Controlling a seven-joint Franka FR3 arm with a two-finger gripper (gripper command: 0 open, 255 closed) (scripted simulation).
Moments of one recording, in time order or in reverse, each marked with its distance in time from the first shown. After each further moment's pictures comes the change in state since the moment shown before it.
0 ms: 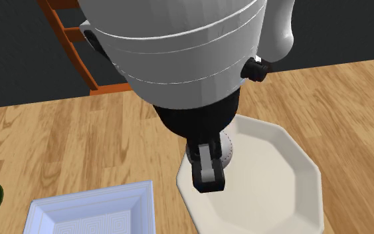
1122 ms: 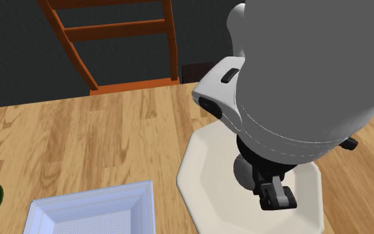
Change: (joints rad) arm 0.069 -0.116 0.077 -0.255 0.084 0.176 0.086
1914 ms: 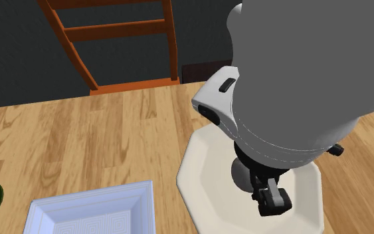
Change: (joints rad) arm 0.002 0.001 0.004 -0.034 0.002 0.036 -0.005
